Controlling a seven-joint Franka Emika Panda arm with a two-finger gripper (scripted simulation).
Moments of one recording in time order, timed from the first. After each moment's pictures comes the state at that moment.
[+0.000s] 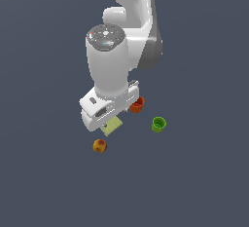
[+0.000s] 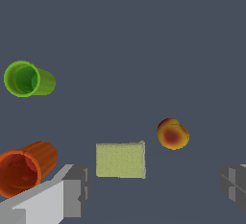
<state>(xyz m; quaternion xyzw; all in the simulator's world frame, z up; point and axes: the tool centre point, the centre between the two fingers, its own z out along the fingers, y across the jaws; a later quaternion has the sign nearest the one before) 0.063 -0.035 0.216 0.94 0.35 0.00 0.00</state>
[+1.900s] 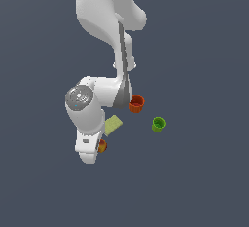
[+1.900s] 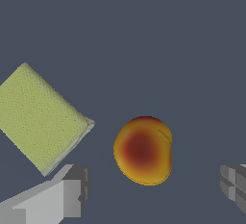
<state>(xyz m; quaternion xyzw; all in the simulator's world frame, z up) 0.097 -0.111 0.086 0.74 0.67 0.00 0.00</state>
